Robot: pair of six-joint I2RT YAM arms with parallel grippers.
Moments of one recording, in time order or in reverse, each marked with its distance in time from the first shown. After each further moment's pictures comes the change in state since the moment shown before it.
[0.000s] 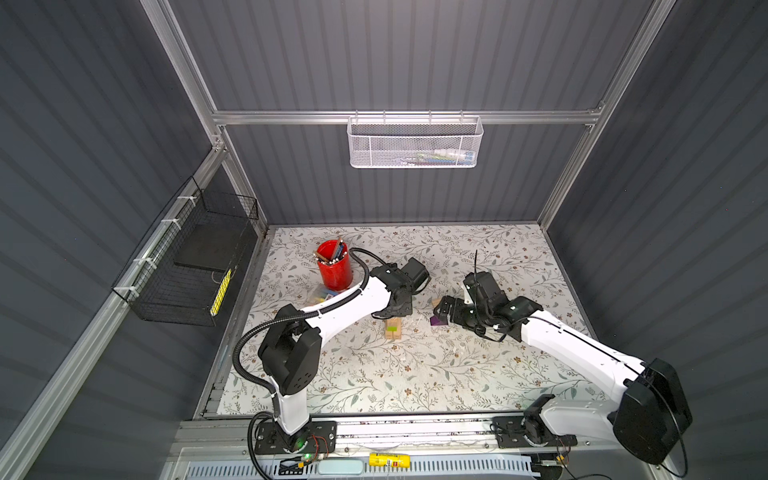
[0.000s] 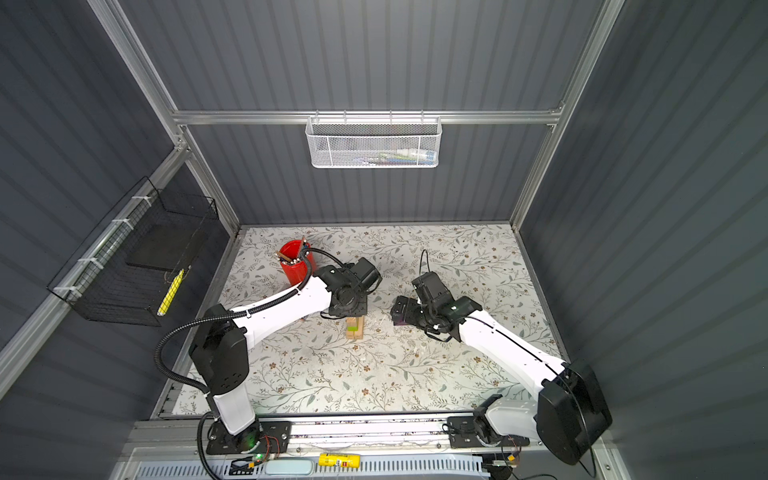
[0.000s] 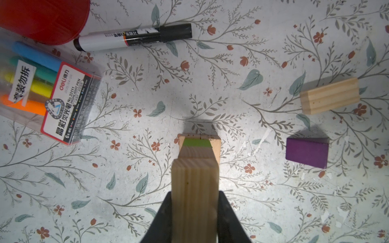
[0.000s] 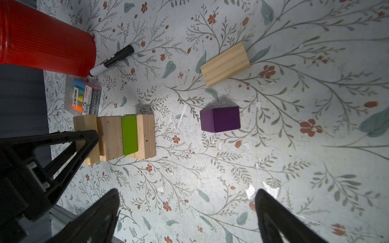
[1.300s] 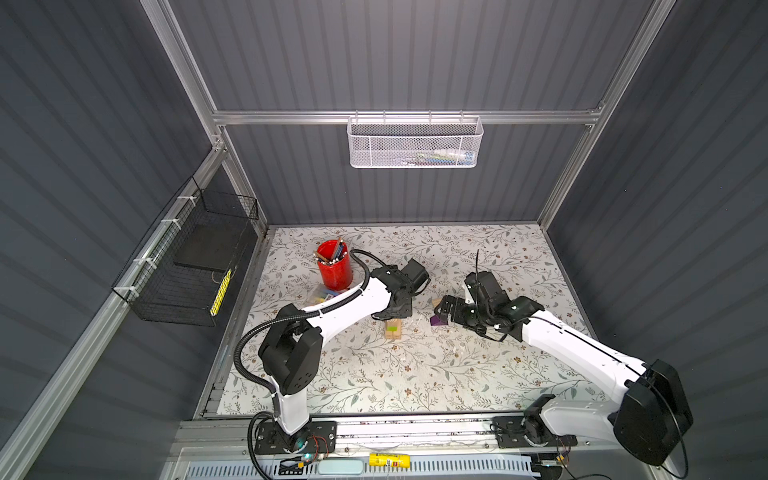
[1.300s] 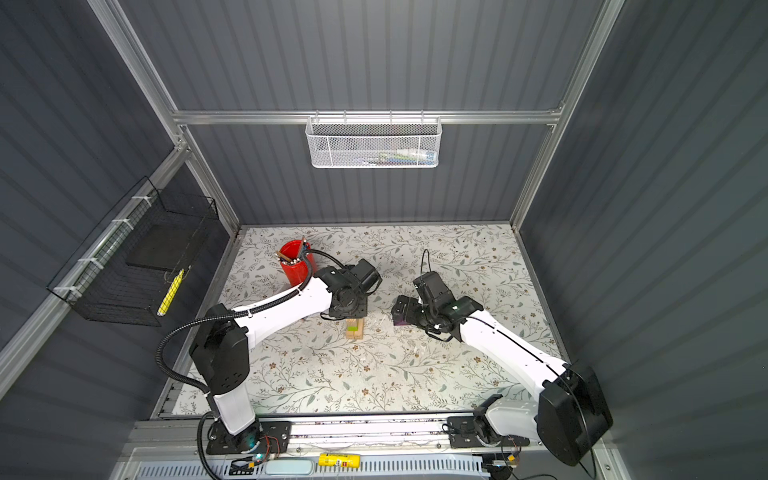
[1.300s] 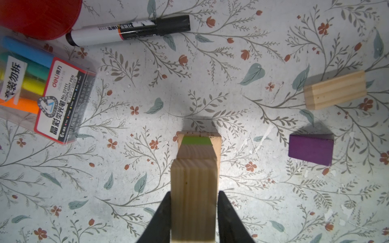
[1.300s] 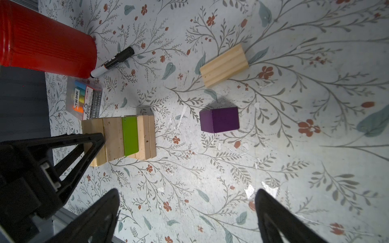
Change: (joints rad) left arm 0.000 0.004 -0.013 0.008 0.010 0.010; right arm -0.007 -0.007 0.000 -0.003 -0.004 0.000
